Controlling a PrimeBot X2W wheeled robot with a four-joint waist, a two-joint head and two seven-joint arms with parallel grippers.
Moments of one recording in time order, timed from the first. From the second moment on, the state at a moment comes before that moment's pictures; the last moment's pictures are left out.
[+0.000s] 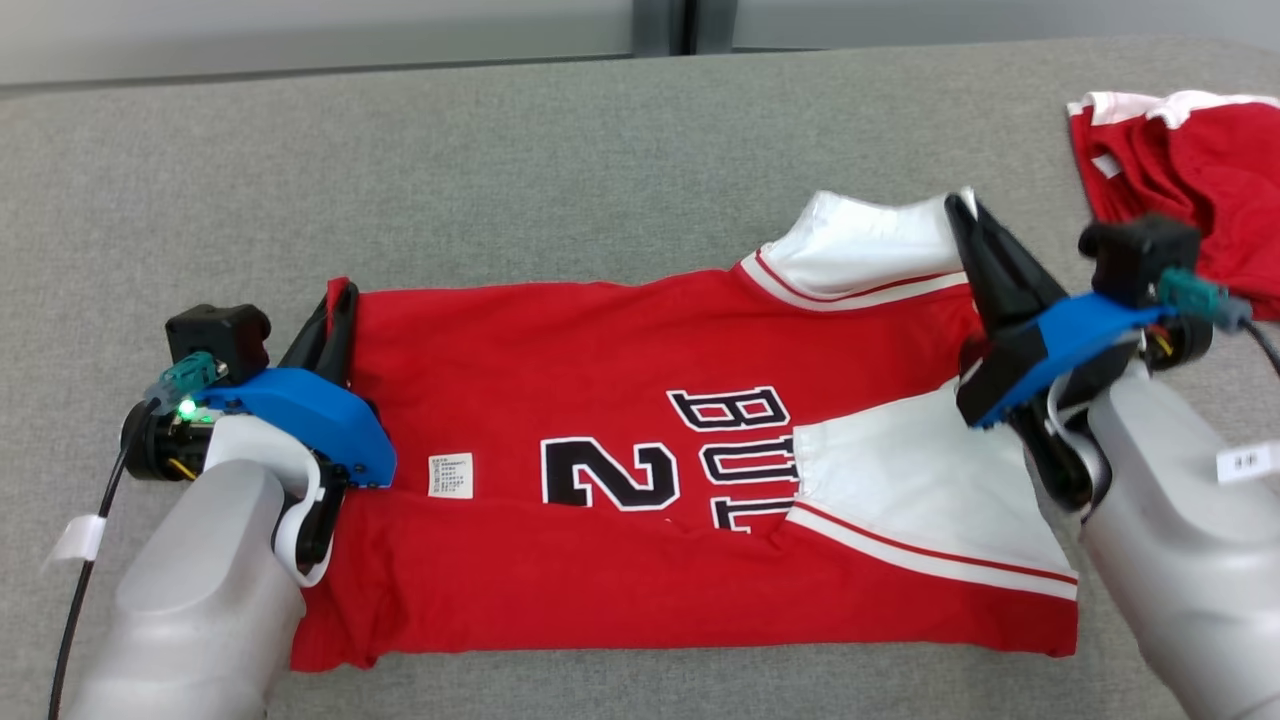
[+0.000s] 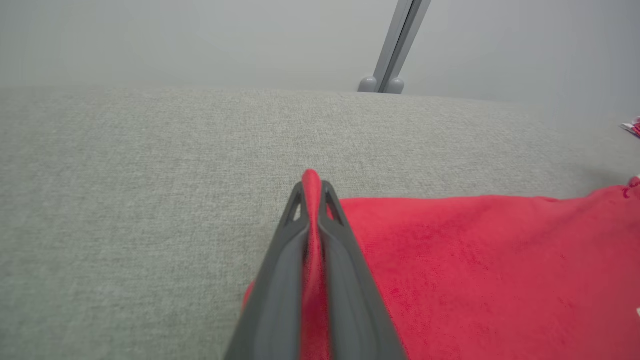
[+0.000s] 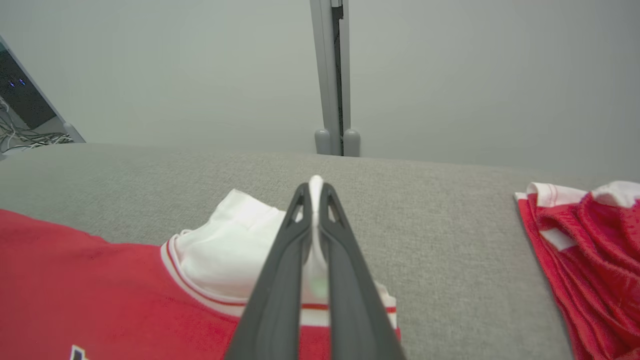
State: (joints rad) left arm -0.70 0.28 -0.54 0.87 -0.70 -0.09 -0.21; right arm -0.78 -0.30 0.47 0.77 0.59 0.13 -0.26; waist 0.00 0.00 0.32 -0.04
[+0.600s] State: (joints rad) left arm -0.49 0.31 -0.49 0.71 -0.70 -0.03 -0.26; right arm -0.35 -0.27 0.32 0.45 0.53 0.13 -0.26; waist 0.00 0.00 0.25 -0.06
